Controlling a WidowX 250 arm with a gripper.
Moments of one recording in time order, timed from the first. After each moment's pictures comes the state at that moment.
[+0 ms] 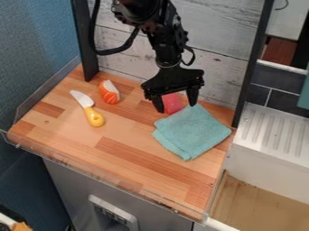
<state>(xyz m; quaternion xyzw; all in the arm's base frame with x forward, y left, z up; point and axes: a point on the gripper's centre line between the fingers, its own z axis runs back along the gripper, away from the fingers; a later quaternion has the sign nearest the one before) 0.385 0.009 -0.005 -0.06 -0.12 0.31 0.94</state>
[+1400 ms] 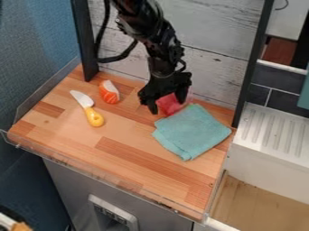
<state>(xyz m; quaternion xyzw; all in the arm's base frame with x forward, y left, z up) 0.411 0.039 -0.040 -0.03 -0.17 0.42 0.89</state>
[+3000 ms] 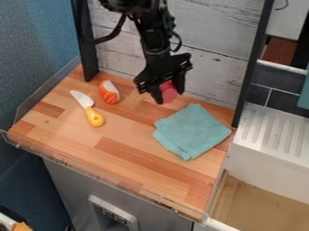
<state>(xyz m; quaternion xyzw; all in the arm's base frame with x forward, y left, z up) 0.382 0.024 0.016 -0.10 -0.09 0.45 0.88</state>
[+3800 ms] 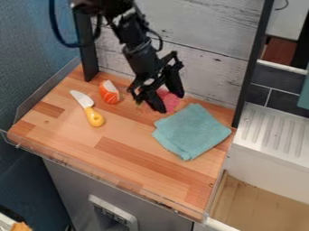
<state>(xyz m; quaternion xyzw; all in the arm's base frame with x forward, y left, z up) 0.344 0.012 0.021 -0.22 0.09 0.56 0.79</state>
